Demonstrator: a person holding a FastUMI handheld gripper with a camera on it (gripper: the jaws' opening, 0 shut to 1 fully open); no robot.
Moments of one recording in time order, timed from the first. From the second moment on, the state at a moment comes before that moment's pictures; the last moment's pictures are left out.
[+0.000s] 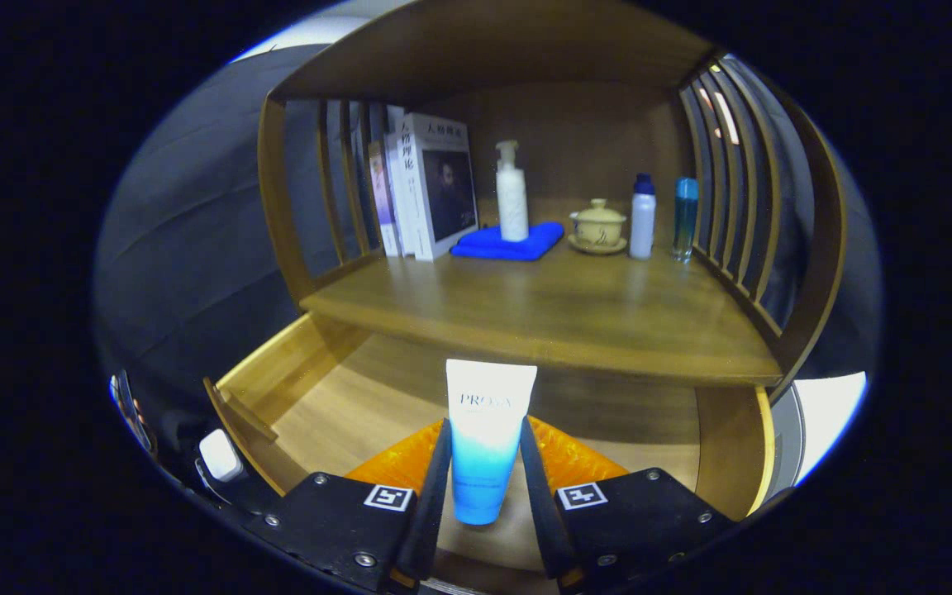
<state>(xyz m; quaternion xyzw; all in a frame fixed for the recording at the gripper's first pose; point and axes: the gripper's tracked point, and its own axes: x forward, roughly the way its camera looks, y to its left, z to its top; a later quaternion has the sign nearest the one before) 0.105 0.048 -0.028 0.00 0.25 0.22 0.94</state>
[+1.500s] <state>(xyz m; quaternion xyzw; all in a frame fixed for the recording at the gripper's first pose) 0.250 0.018 -0.005 0.01 0.27 0.06 0.96</state>
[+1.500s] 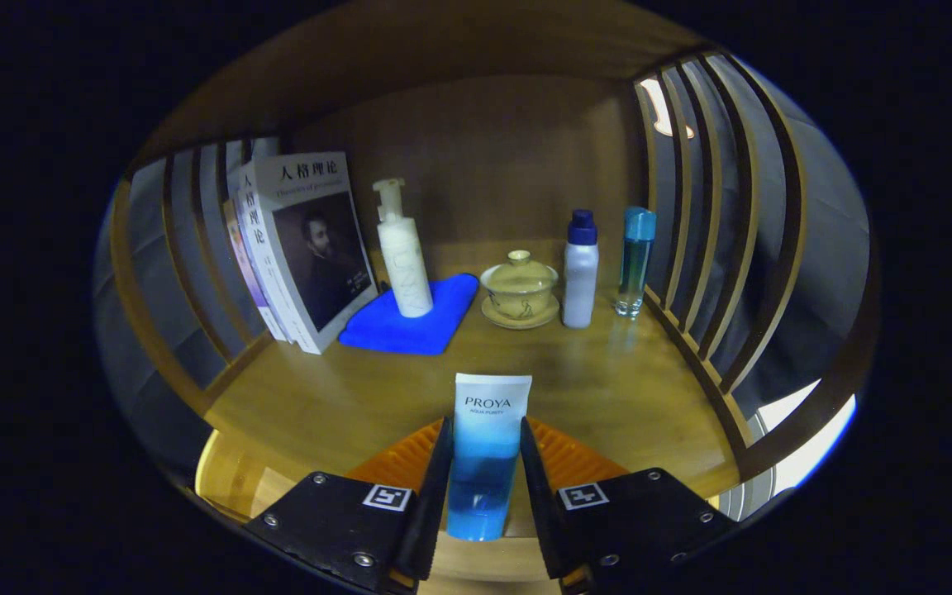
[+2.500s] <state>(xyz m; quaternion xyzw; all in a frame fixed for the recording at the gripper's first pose) 0.137 0.000 0.076 0.00 0.05 0.00 1.00</state>
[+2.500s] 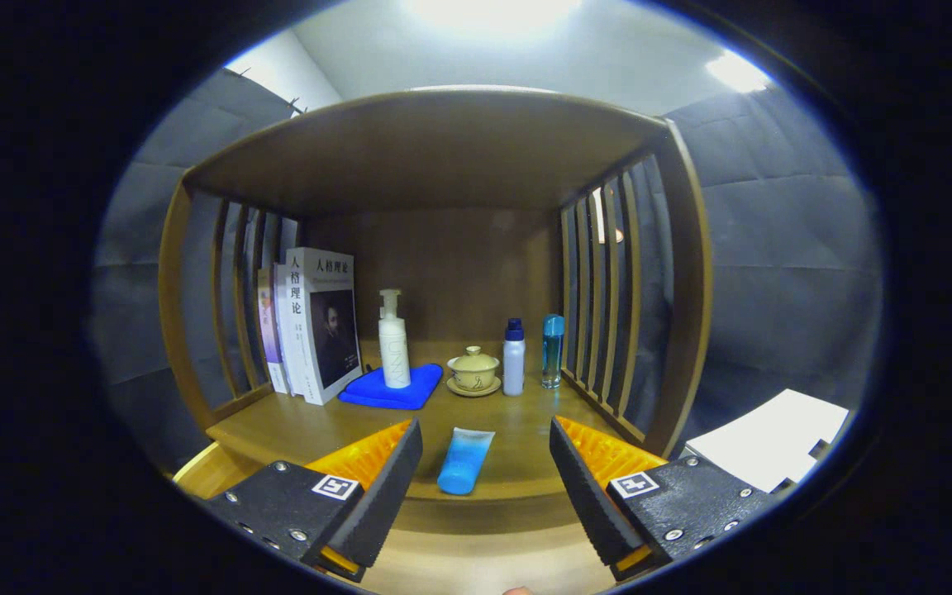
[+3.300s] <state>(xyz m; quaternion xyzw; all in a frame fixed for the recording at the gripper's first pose) 0.006 0.012 0.035 -0.04 -0.02 0.01 1.00</state>
